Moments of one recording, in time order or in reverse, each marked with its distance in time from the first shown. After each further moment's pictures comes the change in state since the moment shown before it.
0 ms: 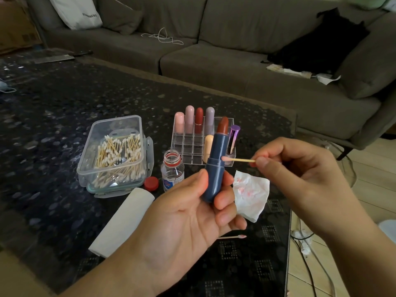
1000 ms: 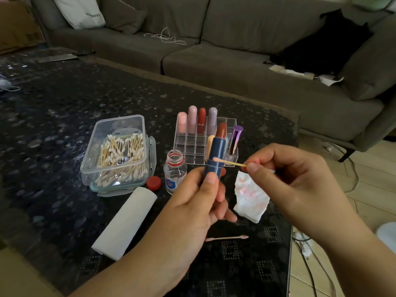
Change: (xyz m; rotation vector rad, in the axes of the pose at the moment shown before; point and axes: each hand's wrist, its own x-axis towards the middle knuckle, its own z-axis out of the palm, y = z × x) left_hand 0.005 -0.011 0.008 0.574 0.405 0.258; right_hand -0.002 -0.003 0.009 -0.146 -0.033 0.039
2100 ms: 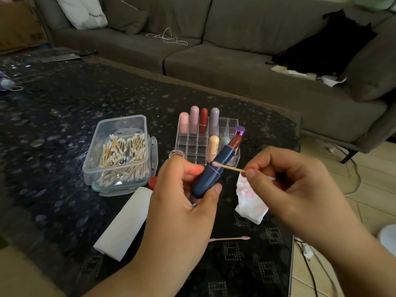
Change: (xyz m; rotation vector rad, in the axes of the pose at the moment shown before) left_hand -0.004 0.006 -0.004 0.689 0.324 0.331; right_hand -0.003 -0.006 0.005 -0.084 -0.021 -0.031
